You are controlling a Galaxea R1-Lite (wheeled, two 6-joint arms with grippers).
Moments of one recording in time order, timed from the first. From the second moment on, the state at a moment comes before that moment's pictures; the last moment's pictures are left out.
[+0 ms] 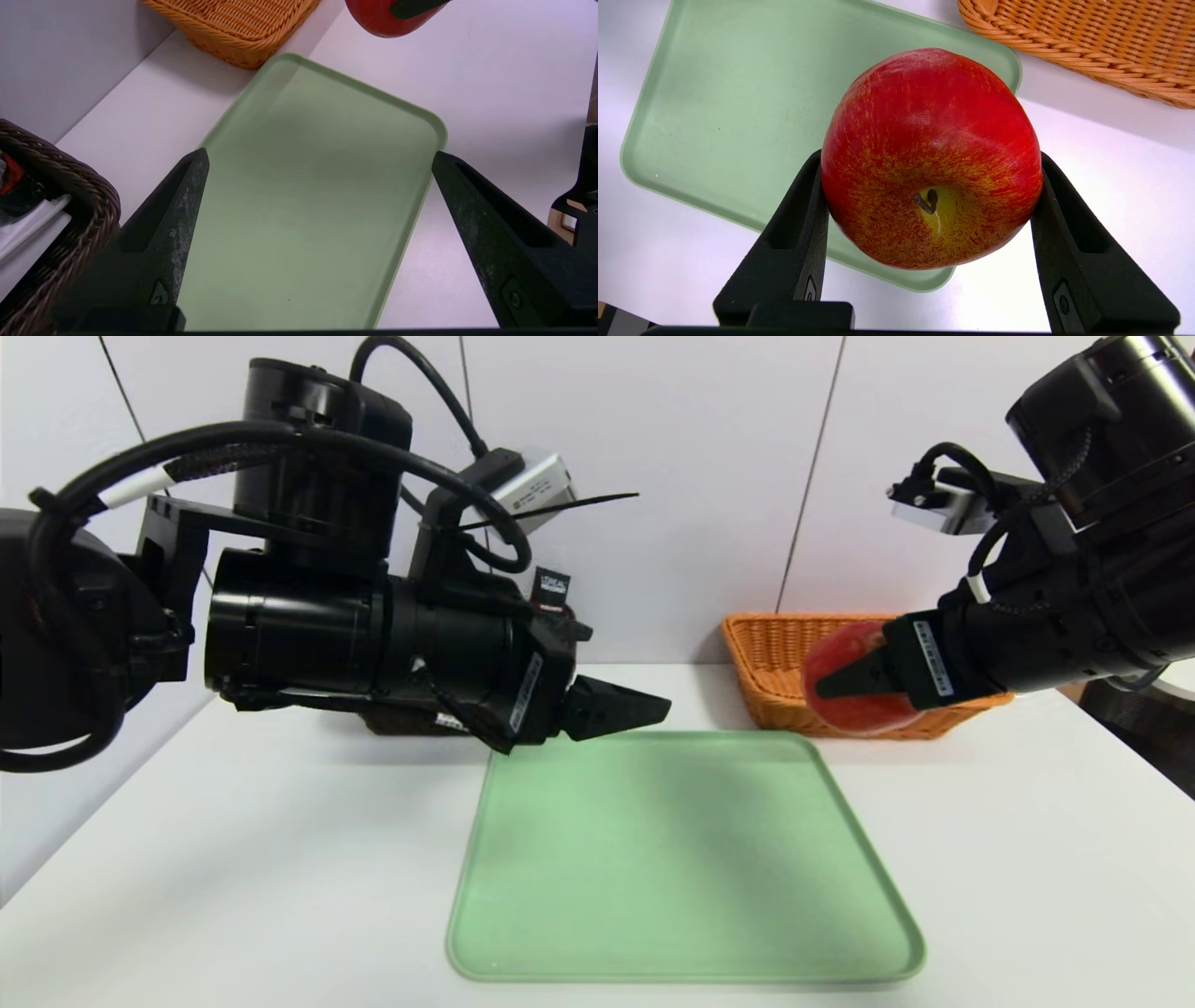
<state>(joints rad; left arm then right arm) -0.67 1.62 -1.32 0.05 -0.39 0.16 0.50 1.59 -1.55 0.73 -0.09 0.13</state>
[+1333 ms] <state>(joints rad) -0.67 1.63 -1.34 0.04 -0.40 0.21 0.26 1.76 -1.65 0.51 -0.24 0.12</state>
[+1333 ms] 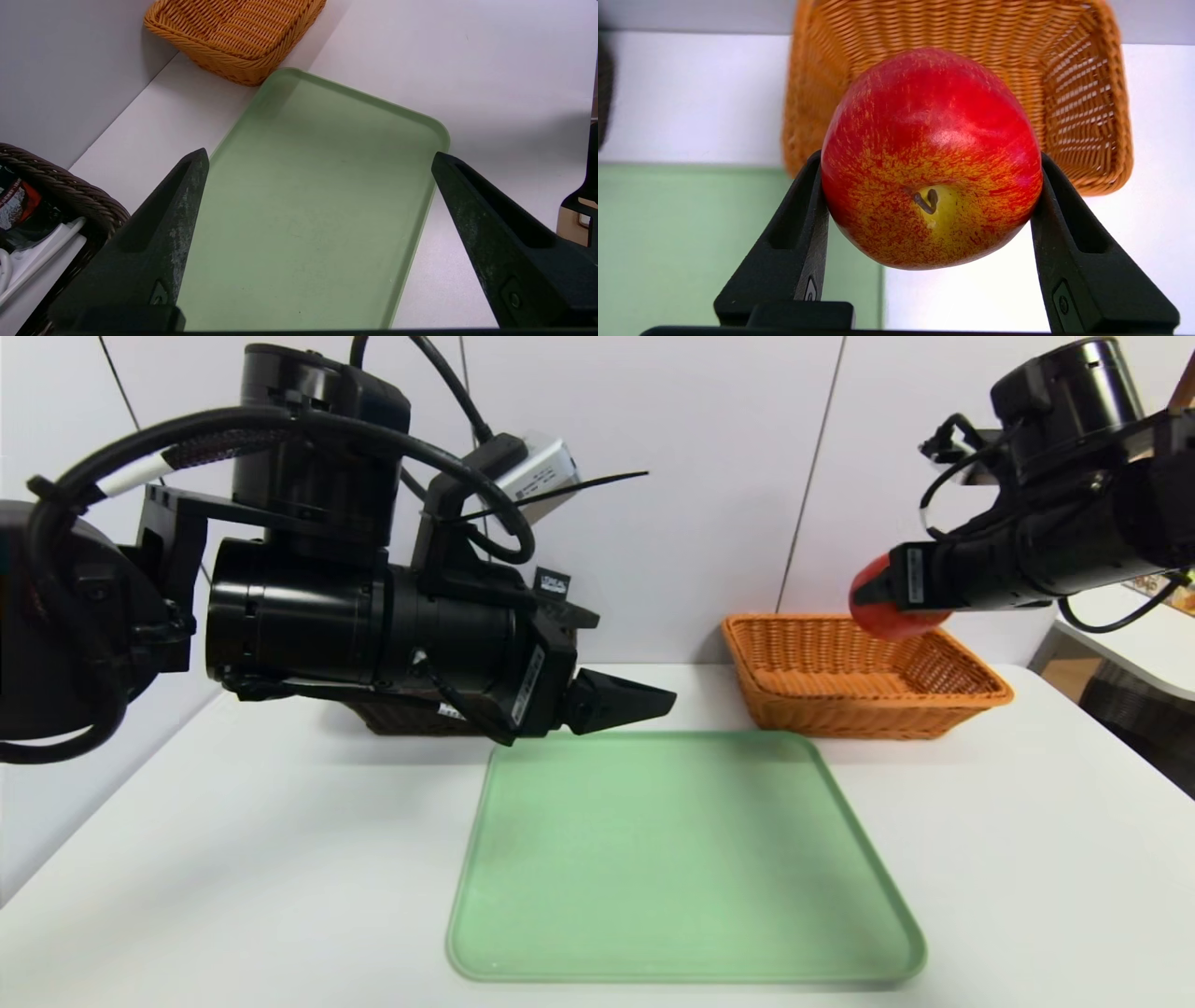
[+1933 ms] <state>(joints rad) -0.67 1.64 -1.34 0.04 -0.40 0.20 0.21 1.95 -1.68 0.35 -0.29 0.12</state>
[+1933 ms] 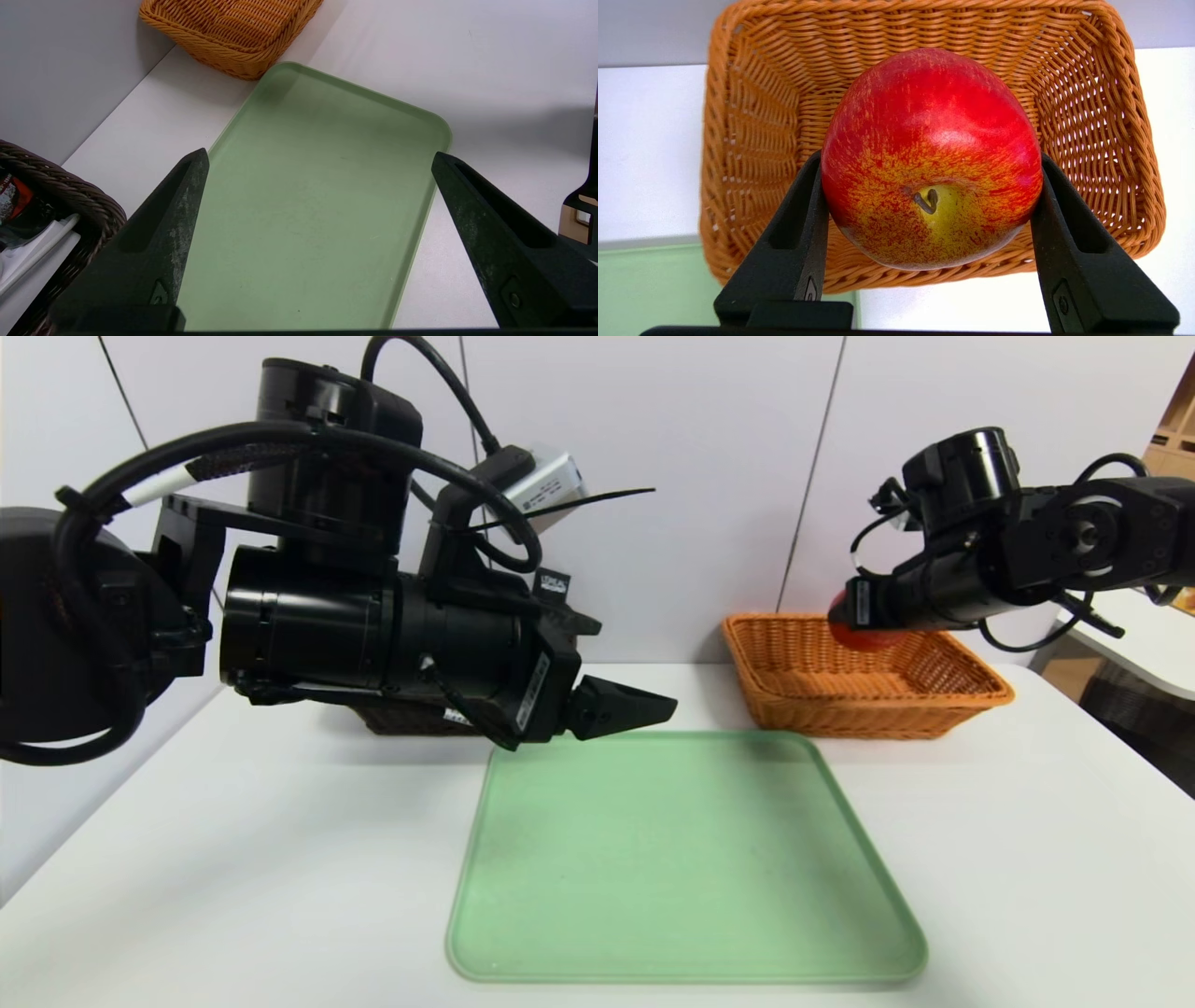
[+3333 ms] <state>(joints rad) -0.67 1.63 -1.33 0.04 -0.40 0.20 0.19 2.02 -1.75 0.36 -0.28 0.12</state>
